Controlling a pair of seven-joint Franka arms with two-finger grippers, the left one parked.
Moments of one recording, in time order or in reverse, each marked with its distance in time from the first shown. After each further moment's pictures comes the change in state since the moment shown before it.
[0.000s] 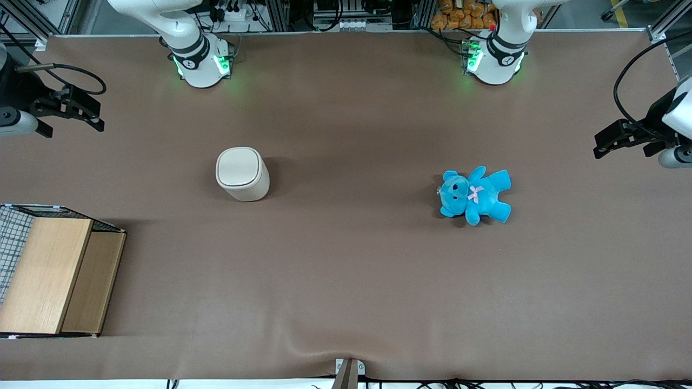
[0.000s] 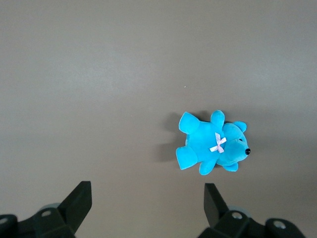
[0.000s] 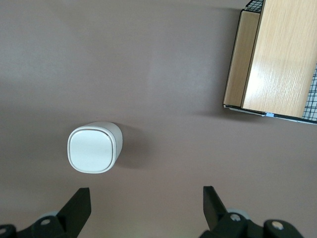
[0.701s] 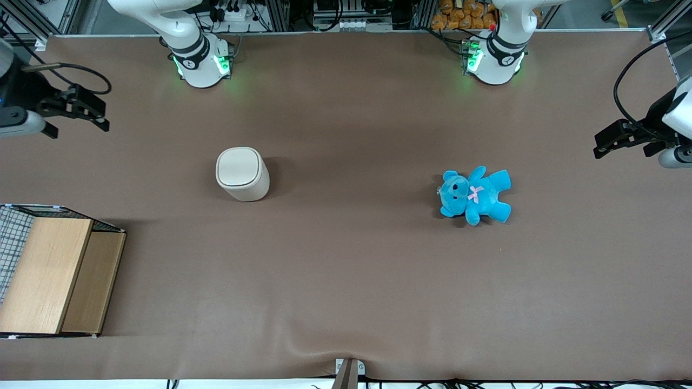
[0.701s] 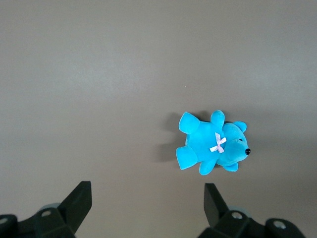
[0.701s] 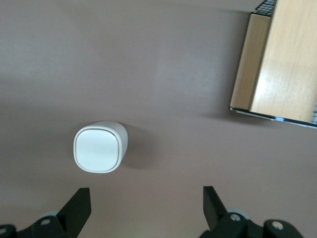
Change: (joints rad) arm 0.039 0.007 0.005 0.000 0.008 0.006 0.016
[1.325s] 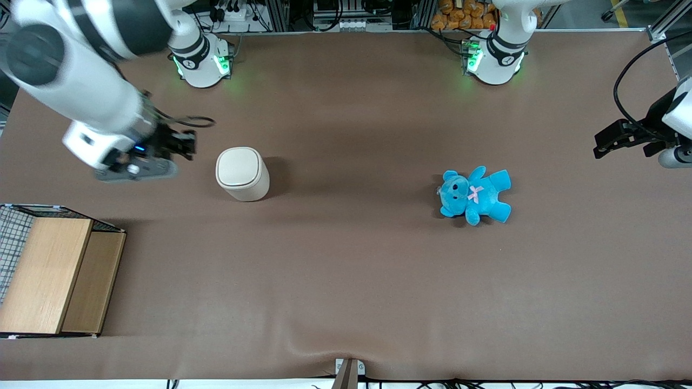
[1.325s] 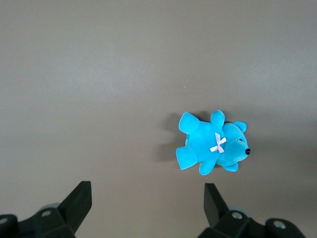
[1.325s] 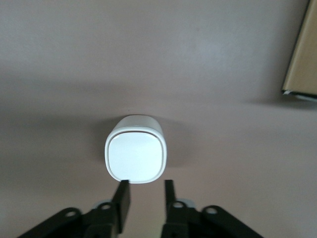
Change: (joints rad) arm 0.214 0.181 0.006 -0.061 -0.002 0.084 0.274
